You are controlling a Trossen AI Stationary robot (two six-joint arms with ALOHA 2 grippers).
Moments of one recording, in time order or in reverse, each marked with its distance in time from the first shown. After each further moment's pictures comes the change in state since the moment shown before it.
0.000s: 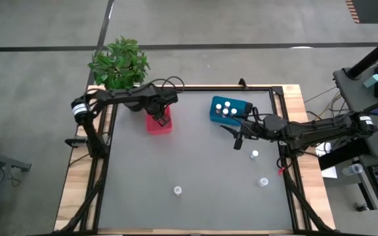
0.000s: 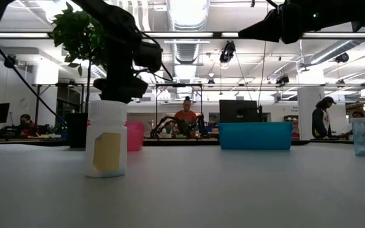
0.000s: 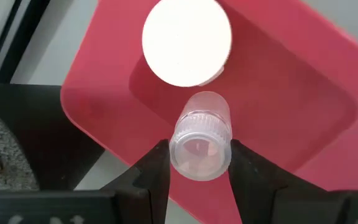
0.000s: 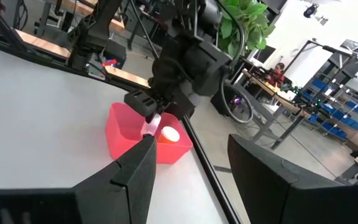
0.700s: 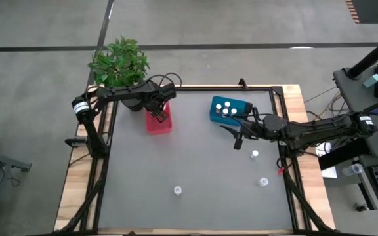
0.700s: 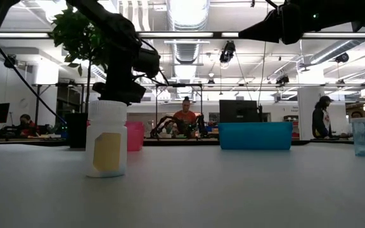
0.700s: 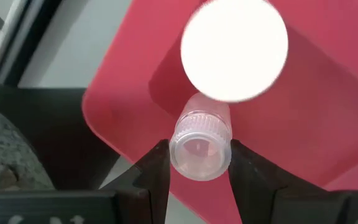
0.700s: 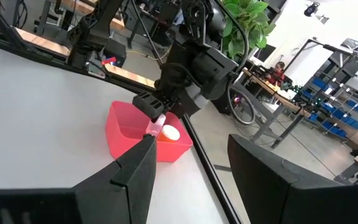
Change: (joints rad) left arm 0.067 0.022 0.000 0.013 -0.005 0.045; right arm 0.000 0.000 0.000 -0.006 0.000 0.001
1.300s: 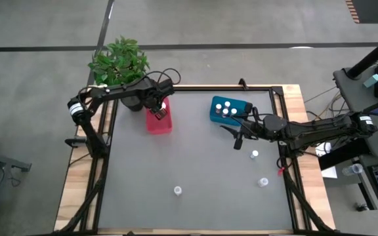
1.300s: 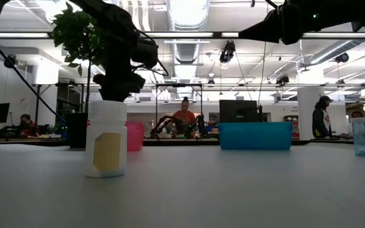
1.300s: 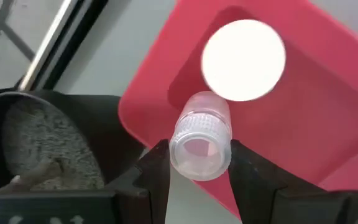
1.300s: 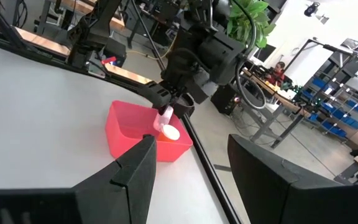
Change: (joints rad) left arm 0.007 -0.051 0.039 -0.038 -0.025 0.034; right arm 0.000 0.000 0.000 0.000 0.000 -0.002
